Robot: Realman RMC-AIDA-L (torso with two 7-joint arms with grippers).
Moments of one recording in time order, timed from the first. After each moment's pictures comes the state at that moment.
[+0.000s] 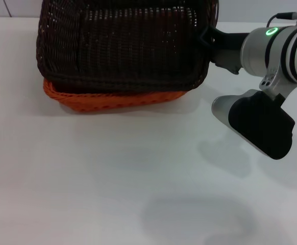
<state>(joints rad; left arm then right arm) -0.26 -2.08 1.40 0.30 -0.49 1.17 0.07 0.49 1.92 -2.06 -1.68 -2.91 -0.91 1.41</state>
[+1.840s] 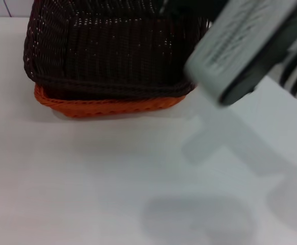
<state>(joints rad) -0.26 -2.06 1.46 0.30 -0.48 1.15 0.07 0.13 2.08 -2.10 -1.73 -2.76 -0.02 2.34</state>
